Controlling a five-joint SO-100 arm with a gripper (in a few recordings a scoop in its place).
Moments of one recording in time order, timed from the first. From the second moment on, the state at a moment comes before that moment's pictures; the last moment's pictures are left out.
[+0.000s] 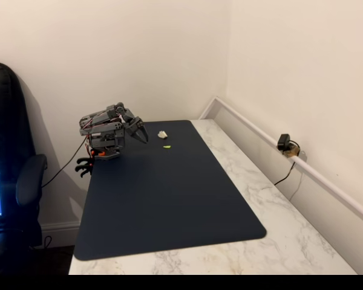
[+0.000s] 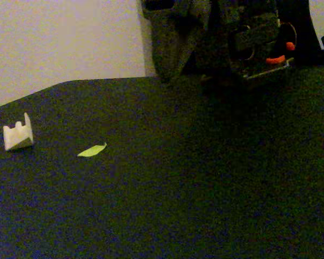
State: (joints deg) arm -0.6 187.5 171.0 70.0 -0.5
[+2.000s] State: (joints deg) arm 15.5 120.3 102.7 86.7 25.7
